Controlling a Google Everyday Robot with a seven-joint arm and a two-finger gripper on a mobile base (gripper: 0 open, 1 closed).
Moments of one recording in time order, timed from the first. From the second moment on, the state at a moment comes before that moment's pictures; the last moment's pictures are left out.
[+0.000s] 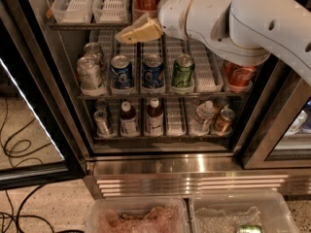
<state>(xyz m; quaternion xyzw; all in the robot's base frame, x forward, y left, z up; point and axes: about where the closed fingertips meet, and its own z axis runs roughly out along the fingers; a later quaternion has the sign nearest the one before) 0.636 0.036 1.059 -0.49 0.52 0.10 0.69</state>
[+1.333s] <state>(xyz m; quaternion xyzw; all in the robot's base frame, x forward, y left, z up) 0.649 0.028 1.068 -0.41 0.53 0.08 0.74</state>
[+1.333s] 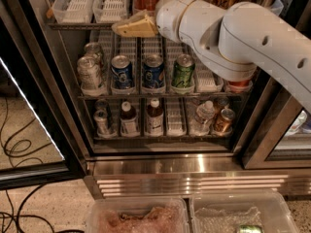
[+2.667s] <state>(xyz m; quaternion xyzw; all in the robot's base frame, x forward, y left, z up) 0.642 0.042 1.080 -0.37 0.53 0.12 0.75</state>
